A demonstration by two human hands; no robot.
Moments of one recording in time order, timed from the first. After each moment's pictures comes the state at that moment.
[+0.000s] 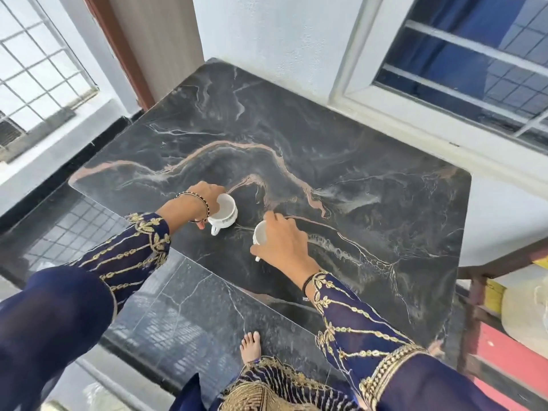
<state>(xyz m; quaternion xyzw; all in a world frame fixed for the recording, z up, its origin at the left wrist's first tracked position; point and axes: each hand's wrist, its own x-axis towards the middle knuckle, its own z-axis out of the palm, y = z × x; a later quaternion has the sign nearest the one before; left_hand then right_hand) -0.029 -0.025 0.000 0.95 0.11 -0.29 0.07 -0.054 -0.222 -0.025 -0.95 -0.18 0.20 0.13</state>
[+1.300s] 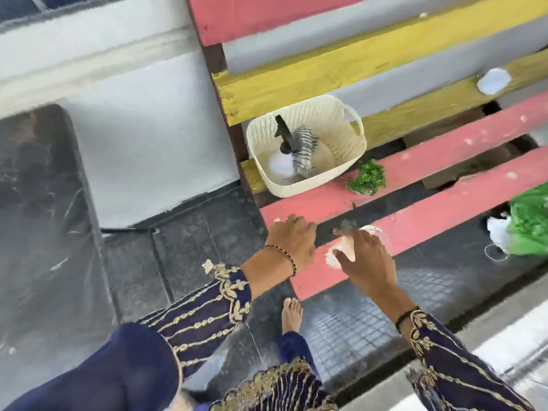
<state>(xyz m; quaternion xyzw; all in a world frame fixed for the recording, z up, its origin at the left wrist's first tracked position) -0.091 -0.820 -0.139 0.83 -0.51 -0.25 -0.02 -0.233 -0.934 -0.179 -0.90 0.37 0.12 0.20</state>
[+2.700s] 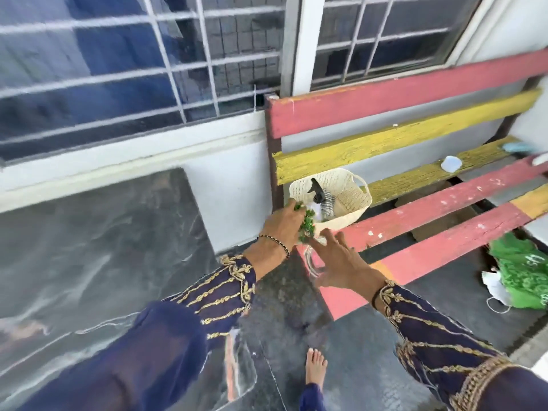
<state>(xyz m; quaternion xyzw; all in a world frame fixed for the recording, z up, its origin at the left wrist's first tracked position) -0.055 -0.673 0.017 0.87 -0.47 -0.06 0.09 -0.170 -0.780 -0.034 -0.96 0.18 0.18 0.09</state>
